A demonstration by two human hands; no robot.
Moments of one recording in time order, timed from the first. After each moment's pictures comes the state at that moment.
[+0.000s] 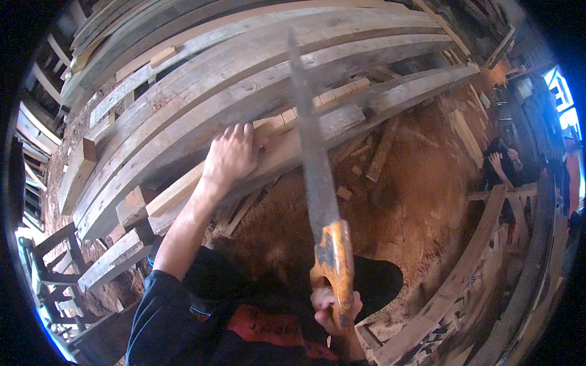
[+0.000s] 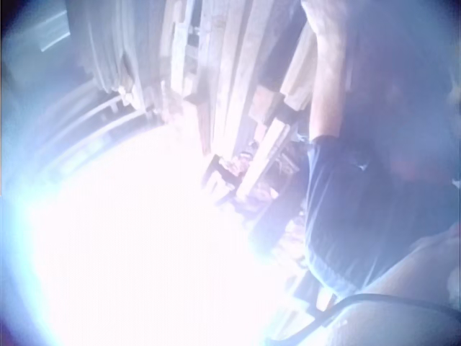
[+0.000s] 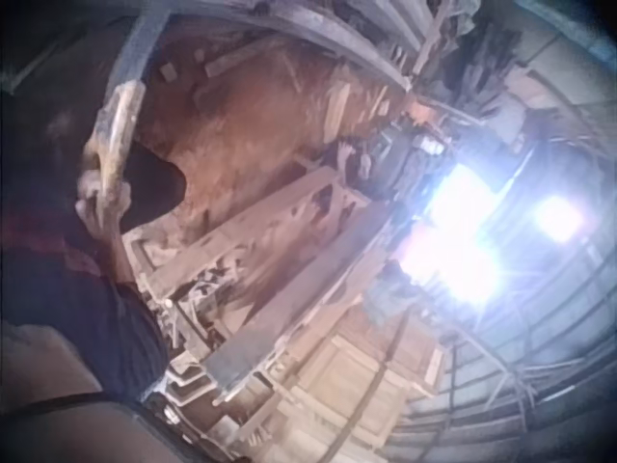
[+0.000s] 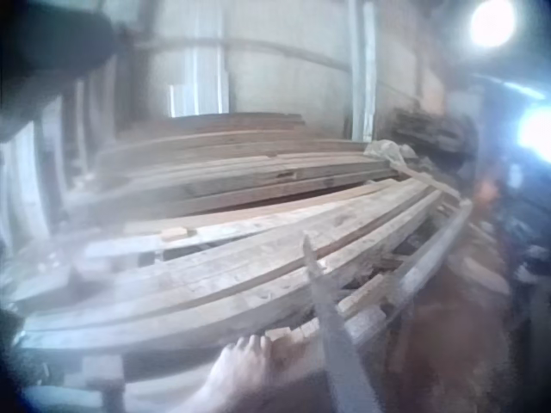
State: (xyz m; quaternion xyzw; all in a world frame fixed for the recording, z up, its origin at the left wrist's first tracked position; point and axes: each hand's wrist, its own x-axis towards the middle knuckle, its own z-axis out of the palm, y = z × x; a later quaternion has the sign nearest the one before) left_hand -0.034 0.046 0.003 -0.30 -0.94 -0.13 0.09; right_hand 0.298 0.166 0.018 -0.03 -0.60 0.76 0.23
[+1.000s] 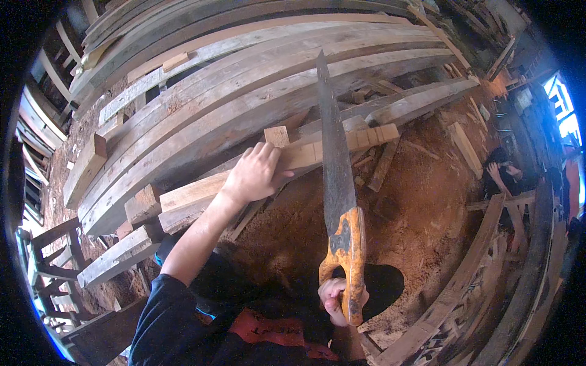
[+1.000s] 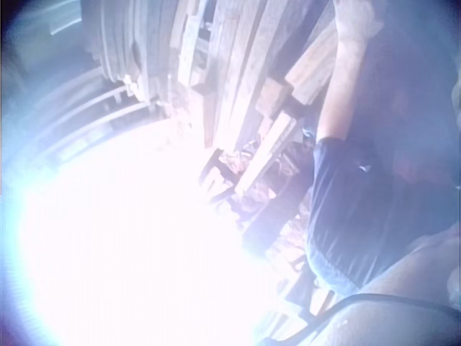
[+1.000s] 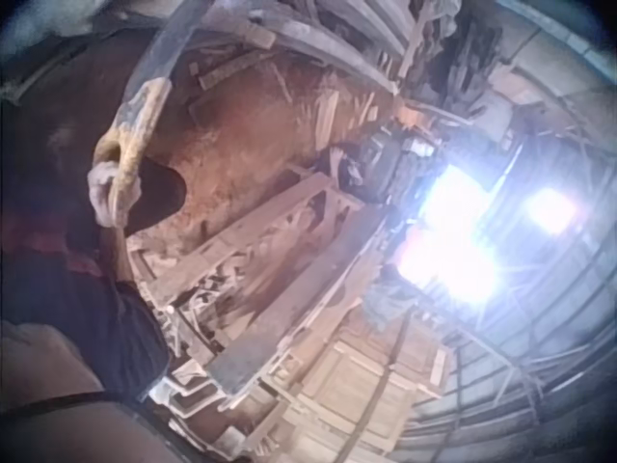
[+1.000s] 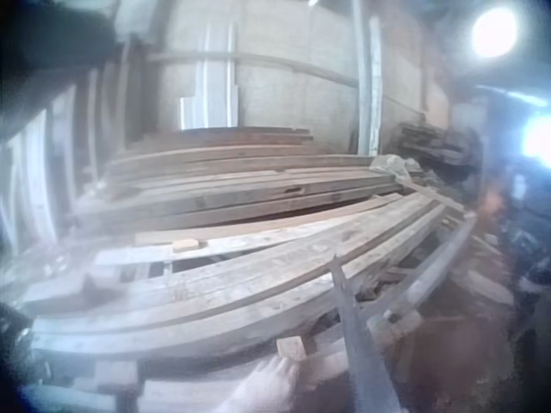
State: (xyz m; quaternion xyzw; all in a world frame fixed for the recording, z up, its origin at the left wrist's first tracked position) left_hand -0.011 0.040 -0.010 -0.43 -0.87 -0.22 0.11; right_hand 0.285 0.169 0.009 0.03 -0.54 0.81 0.22
